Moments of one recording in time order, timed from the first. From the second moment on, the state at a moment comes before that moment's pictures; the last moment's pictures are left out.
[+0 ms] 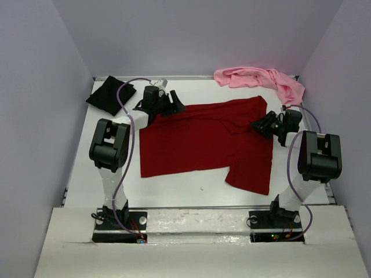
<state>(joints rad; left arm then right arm) -0.29 1.96 1.26 0.19 0.38 -0.55 -0.21 1.76 0.79 0.37 -0.61 0.70</state>
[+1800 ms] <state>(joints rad) -0.32 2.09 1.44 0.06 0.31 -0.42 -0.12 1.69 0.81 0.19 -0.51 0.76</state>
